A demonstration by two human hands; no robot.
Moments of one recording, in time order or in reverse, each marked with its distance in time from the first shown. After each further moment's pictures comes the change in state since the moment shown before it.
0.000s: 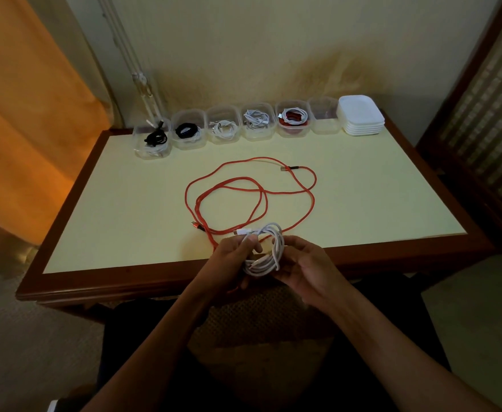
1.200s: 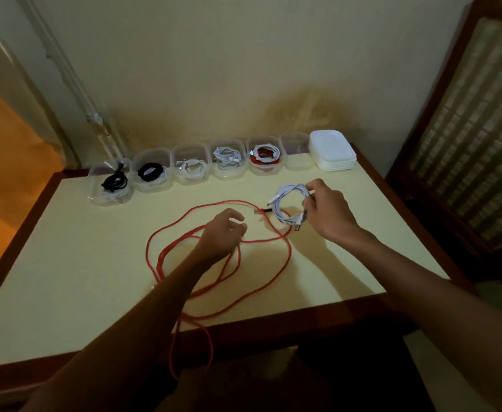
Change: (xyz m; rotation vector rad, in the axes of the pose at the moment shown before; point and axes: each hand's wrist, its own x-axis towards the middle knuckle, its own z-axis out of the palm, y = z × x) left_hand 0.170 0.034 -0.016 0.312 0.196 0.005; right_hand 0.110 -0.166 -0.046 -1.512 0.536 -0.442
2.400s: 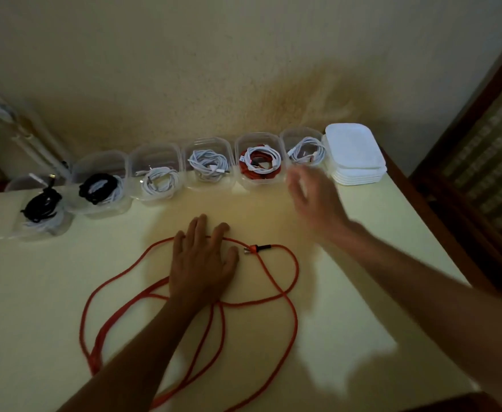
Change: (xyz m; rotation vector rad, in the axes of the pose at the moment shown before) left_hand 0.128 -0.063 0.034 0.897 0.093 0.082; right_hand 0.185 0.058 0.079 0.107 0.241 -0.416
